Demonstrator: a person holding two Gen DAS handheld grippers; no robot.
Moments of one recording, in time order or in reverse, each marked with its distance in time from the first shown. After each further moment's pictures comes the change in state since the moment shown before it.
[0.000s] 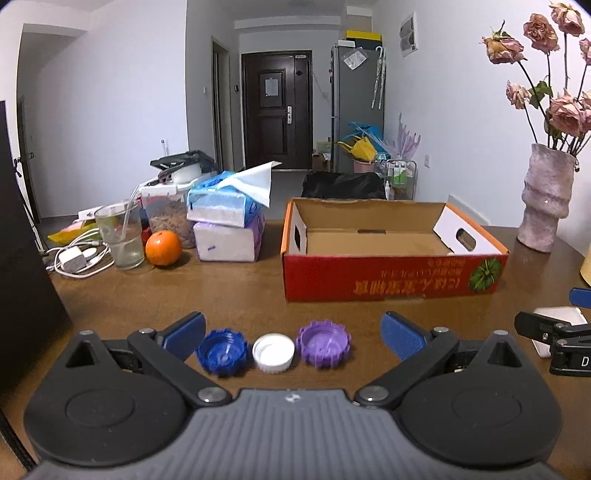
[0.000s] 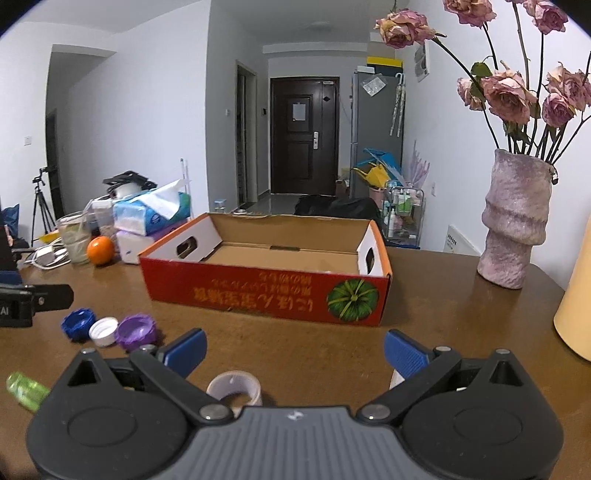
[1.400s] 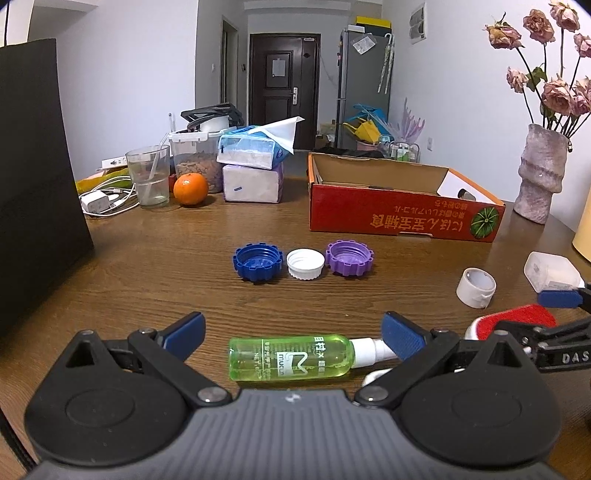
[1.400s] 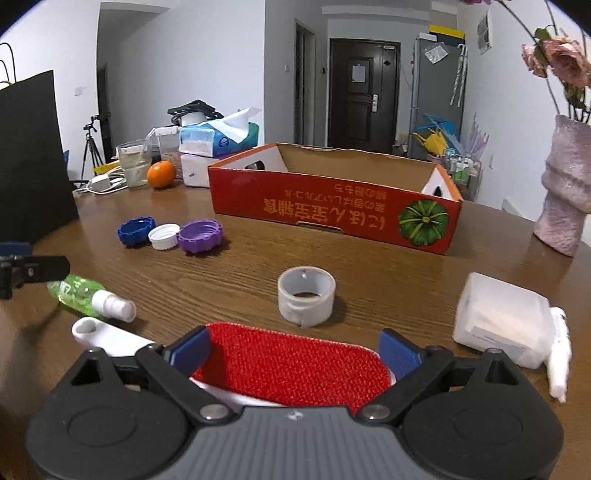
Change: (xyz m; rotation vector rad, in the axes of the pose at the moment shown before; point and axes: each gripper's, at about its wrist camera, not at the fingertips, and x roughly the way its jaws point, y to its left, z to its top) left arm -0.039 0.039 -0.067 -0.046 0.060 -0.014; right arm -0.007 0.024 -0.055 -0.100 0.145 0.154
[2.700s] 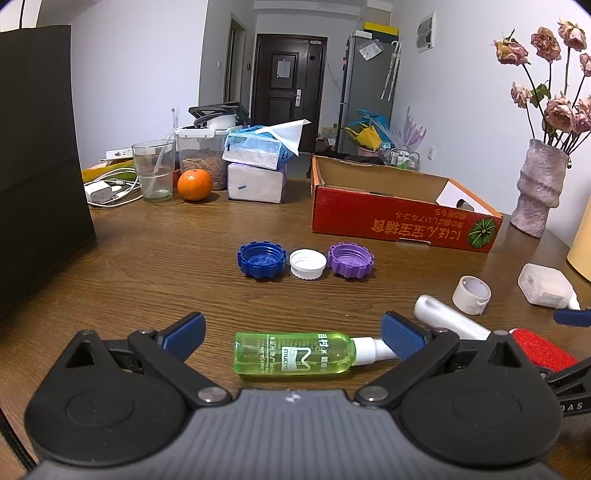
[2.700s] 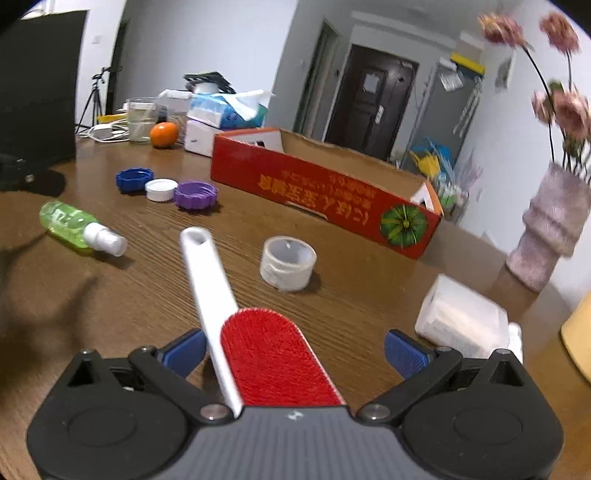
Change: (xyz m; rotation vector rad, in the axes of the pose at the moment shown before) left arm -0.006 0.010 -0.002 -0.047 -0.007 -0.020; right arm -0.015 0.009 -0.020 -0.173 0.031 -0.099
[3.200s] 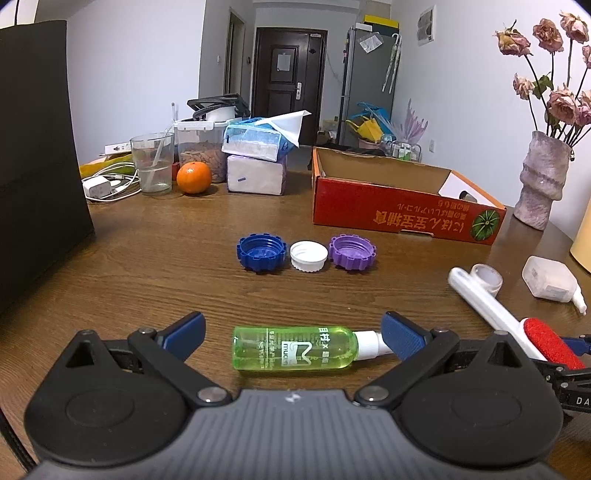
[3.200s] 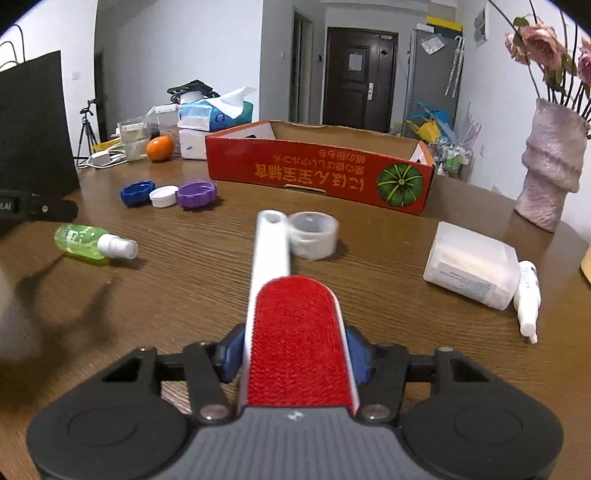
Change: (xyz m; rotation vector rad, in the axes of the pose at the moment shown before) left arm 0.006 -0.003 -0.002 0.011 0.025 0.009; right arm -0.011 -0.012 -0.022 0.156 0.014 0.079
